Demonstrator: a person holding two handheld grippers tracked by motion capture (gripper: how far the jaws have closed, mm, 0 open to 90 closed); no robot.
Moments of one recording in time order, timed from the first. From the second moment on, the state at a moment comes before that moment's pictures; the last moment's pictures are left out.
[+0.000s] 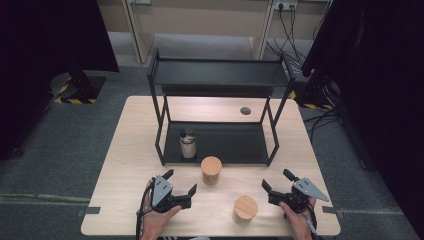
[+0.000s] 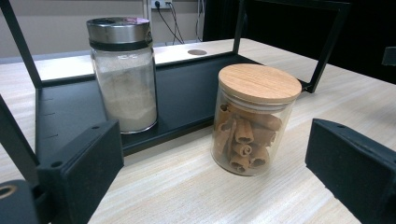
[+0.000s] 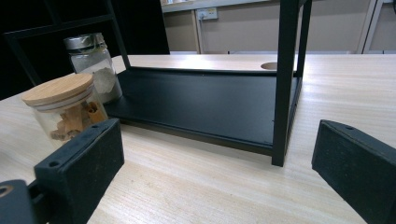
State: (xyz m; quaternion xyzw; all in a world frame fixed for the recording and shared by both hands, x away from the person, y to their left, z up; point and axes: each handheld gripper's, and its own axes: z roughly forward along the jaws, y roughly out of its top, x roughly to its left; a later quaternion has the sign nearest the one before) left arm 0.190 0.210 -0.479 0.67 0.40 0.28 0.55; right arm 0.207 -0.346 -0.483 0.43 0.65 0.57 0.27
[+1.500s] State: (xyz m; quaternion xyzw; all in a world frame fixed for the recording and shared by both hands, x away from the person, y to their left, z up) left arm 0.185 0.216 -0.484 0.67 0.40 0.28 0.56; right arm 0.262 -0.309 -0.458 0.29 0.74 0.57 0.21
